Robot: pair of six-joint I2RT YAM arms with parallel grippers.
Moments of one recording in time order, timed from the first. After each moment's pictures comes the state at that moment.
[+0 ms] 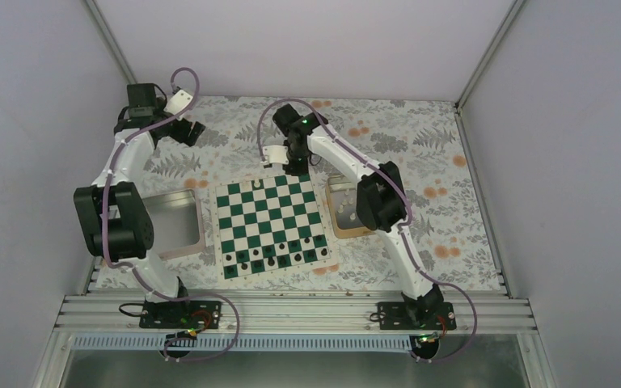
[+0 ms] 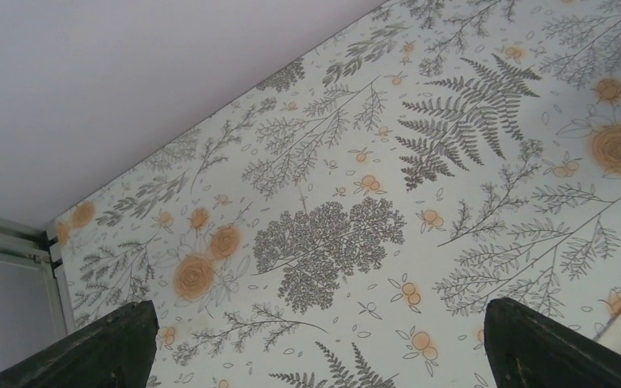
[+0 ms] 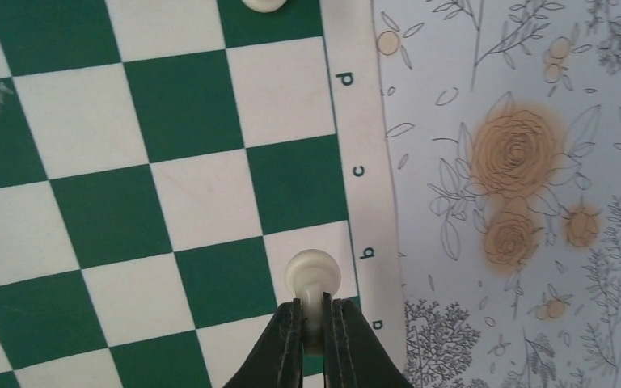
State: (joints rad) left arm 0.16 1.72 1.42 -0.43 0.37 0.60; right arm 0.67 2.40 2.25 -1.13 -0.08 -0.98
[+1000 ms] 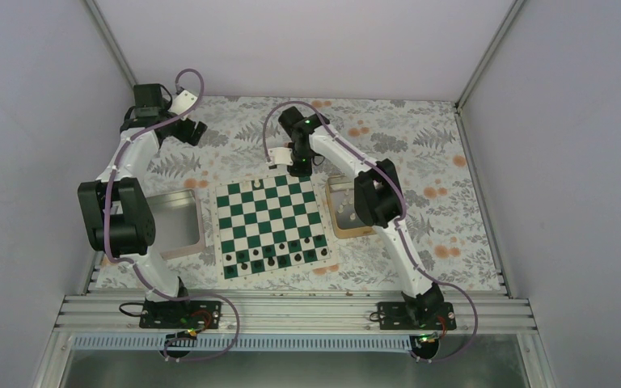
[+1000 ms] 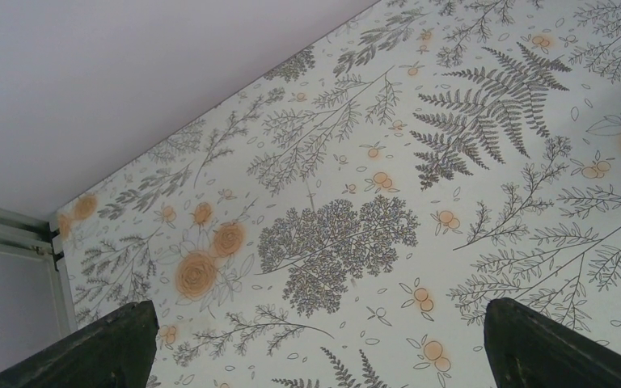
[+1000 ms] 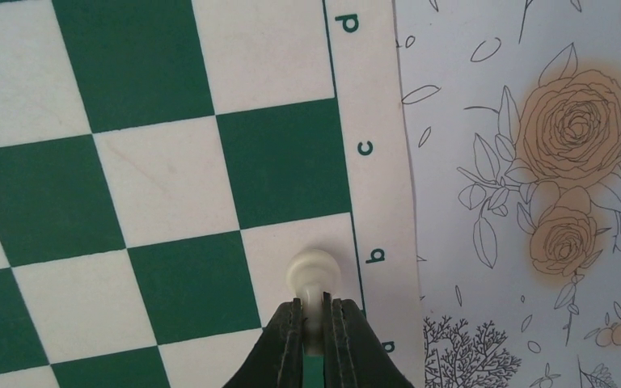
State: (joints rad) left arm 0.13 1.76 1.43 -0.40 0.30 0.58; right arm 0.63 2.49 2.29 -1.15 -0.12 -1.01
